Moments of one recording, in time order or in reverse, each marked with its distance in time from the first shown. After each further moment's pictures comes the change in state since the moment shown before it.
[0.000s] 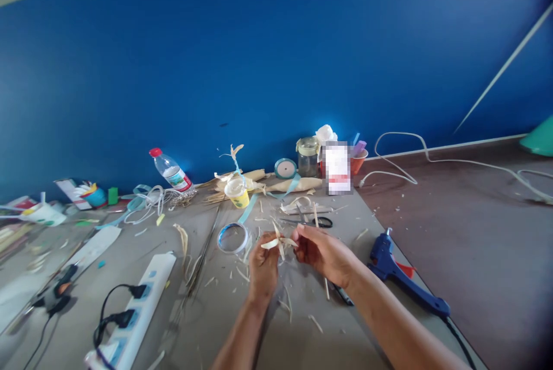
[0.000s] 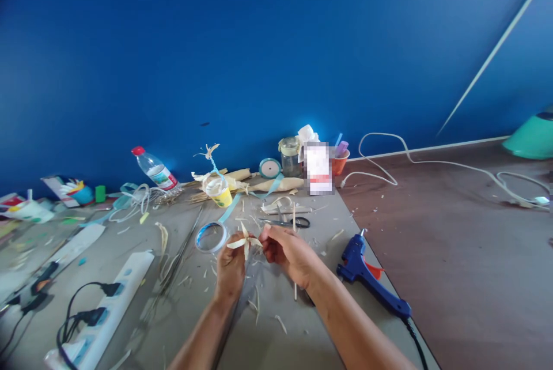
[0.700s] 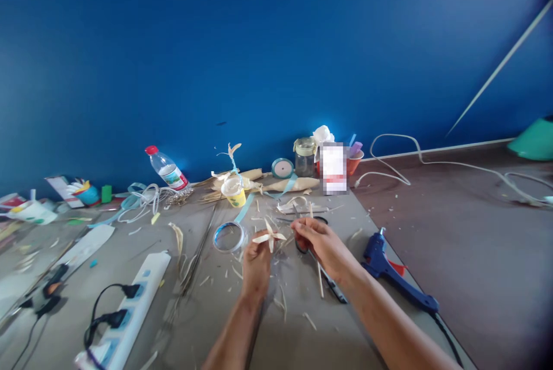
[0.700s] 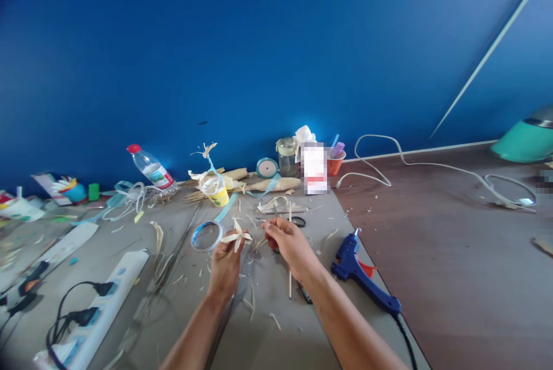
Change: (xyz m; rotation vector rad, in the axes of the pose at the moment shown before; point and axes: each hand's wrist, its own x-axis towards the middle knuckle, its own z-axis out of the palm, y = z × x) left_hand 0.005 0.003 0.001 -0.082 0.073 -0.128; right_hand 0.000 -0.006 0.000 -0.350 0.270 -0.223
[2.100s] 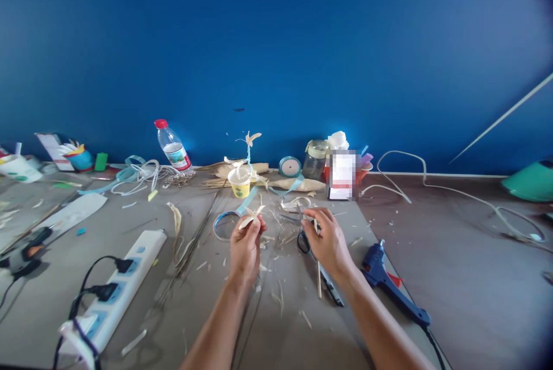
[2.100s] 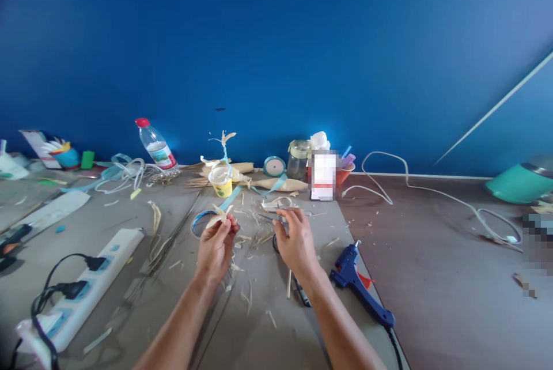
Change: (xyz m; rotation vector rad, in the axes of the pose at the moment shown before) left_hand 0.019 -0.002 -0.016 -0.572 0.114 -0.100; right_hand 0.015 0.010 -0.009 -0.920 0.195 -0.649
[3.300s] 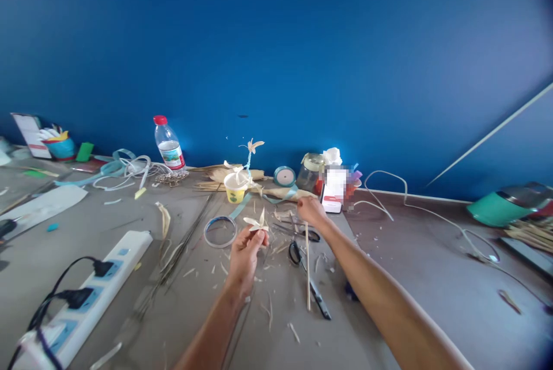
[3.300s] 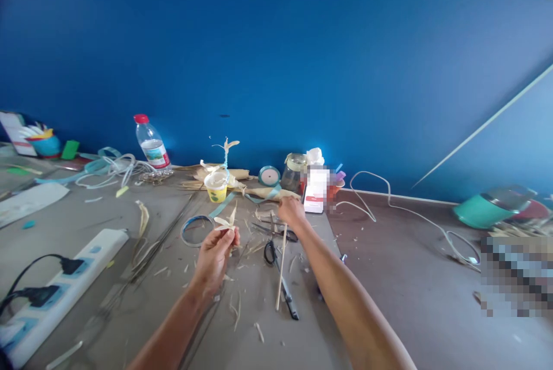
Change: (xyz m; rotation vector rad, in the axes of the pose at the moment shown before) left_hand -0.002 -0.012 -0.006 0.179 -0.148 -0.006; right_hand 0.108 0.066 0.024 -0.270 -0.280 0.295
